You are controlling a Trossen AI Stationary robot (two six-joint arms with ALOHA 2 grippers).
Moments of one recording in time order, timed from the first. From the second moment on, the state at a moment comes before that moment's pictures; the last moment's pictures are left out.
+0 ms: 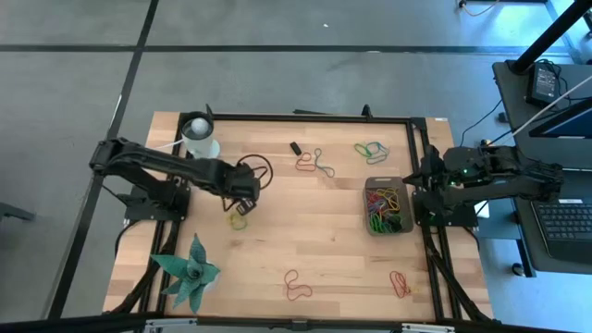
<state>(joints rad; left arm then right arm) -0.08 1.40 1.04 -1.09 -0.33 -0.80 0.02 0.47 0.88 -1.15 0.10 0.15</state>
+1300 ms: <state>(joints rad) -0.17 1.70 1.04 -0.88 -0.03 -0.33 0.02 0.47 0.87 -1.15 0.10 0.26</state>
